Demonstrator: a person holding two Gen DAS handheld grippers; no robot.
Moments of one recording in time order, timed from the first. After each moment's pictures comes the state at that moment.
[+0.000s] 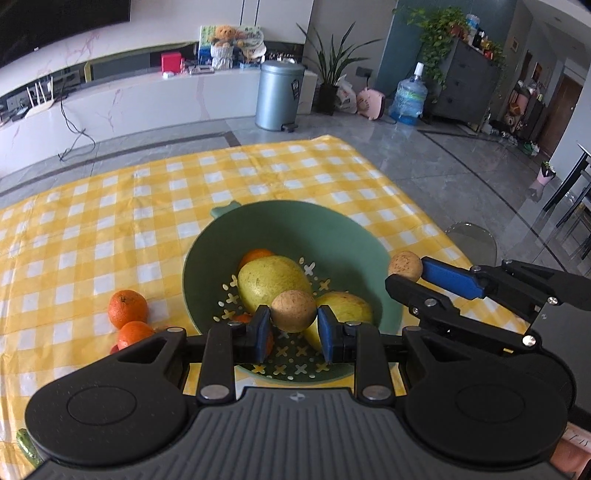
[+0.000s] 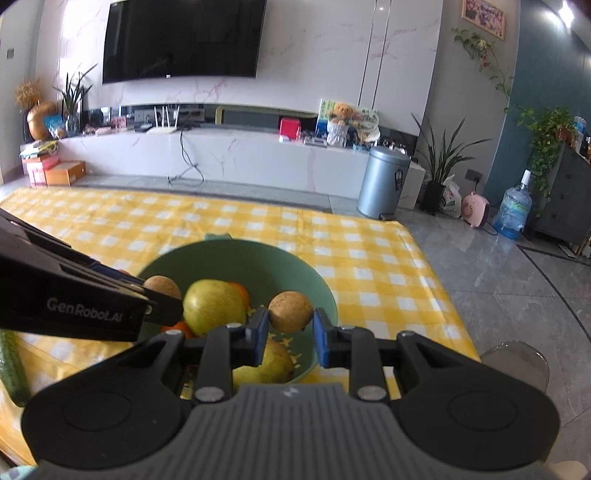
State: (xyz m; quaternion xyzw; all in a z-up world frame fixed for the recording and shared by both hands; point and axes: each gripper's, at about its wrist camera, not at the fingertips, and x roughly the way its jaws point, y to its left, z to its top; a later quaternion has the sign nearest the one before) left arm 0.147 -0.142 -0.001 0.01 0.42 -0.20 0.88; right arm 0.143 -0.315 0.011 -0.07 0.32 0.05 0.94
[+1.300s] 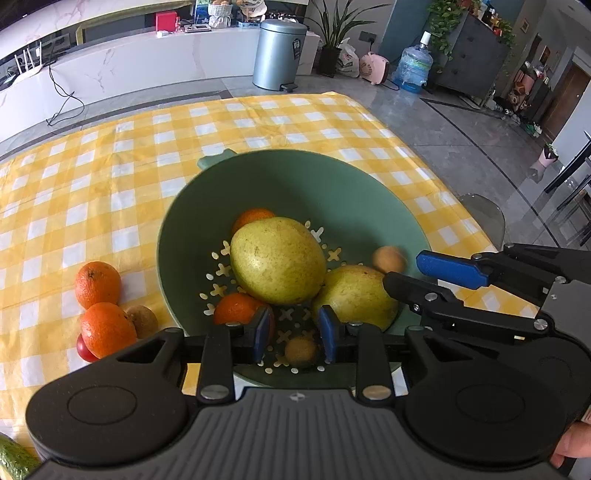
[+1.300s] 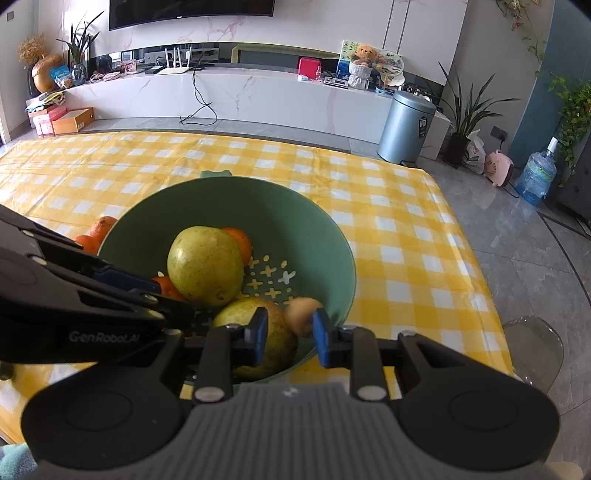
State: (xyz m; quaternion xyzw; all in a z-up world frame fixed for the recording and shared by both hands) left arm 0.172 -0.147 -0.036 0.01 0.47 -0.21 0.86; right arm 0.185 -0.315 -0.015 -0.08 0.41 0.07 0.91
